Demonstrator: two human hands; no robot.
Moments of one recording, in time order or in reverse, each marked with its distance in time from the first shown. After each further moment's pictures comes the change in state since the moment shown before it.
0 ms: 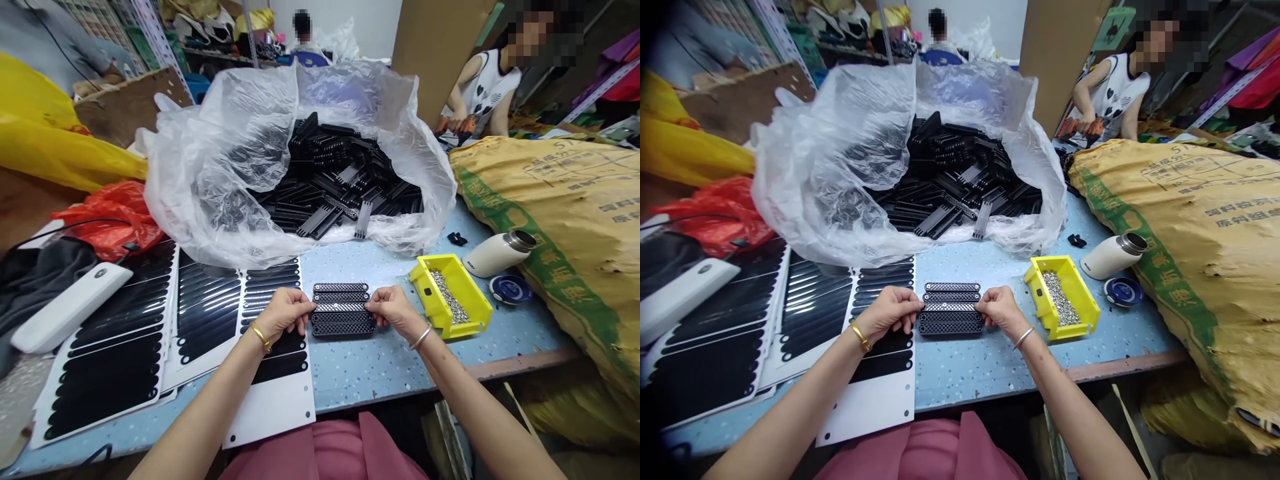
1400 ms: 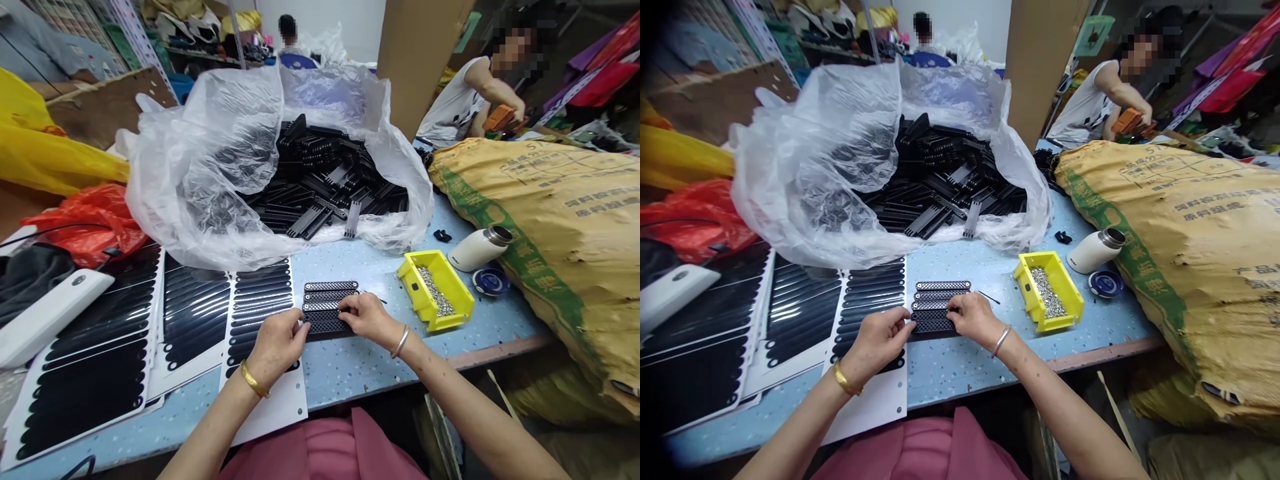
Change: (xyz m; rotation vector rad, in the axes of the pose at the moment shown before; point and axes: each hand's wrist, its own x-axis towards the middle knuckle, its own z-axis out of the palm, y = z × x) left_hand -0.044 -0.012 0.024 0.836 0.320 0.445; right_hand -0.017 -0.013 0.028 -0.896 -0.071 -0.414
